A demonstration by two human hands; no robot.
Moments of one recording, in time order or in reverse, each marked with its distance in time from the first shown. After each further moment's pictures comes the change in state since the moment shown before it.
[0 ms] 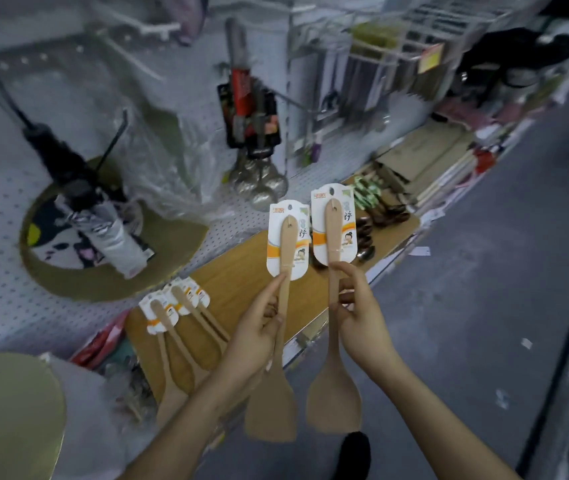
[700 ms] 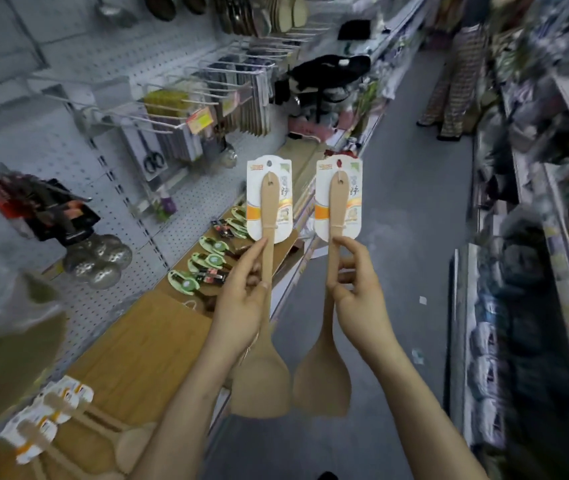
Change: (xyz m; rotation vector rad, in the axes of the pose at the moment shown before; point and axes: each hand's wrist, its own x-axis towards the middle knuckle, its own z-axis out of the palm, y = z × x) left_hand 0.072 0.211 0.214 -0.067 -0.165 0.229; right_hand -0.027 -0.003 -0.272 0.120 0.495 -0.019
